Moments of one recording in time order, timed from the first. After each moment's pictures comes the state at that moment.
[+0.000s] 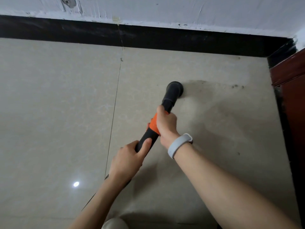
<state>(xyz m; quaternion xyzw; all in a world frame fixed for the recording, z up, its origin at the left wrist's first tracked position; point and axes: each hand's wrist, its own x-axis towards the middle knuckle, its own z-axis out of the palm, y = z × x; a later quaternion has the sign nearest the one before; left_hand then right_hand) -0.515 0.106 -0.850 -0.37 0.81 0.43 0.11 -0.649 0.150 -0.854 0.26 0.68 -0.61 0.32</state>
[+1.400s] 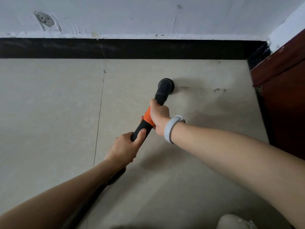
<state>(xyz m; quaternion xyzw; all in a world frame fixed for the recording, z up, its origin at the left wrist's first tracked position) -0.586 0.109 -0.847 -0.35 0.82 0.43 0.16 -0.716 0.170 -0.843 0.22 0.71 -0.55 0.39</state>
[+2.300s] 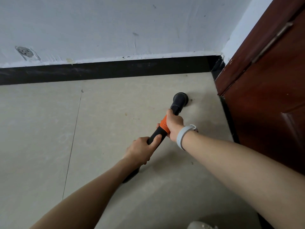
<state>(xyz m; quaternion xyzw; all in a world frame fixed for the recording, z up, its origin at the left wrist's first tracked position) -0.666 0.228 -0.839 -0.26 0.87 0.37 0.21 -0.777 0.307 -0.832 0.29 0.67 -0.59 0.33</state>
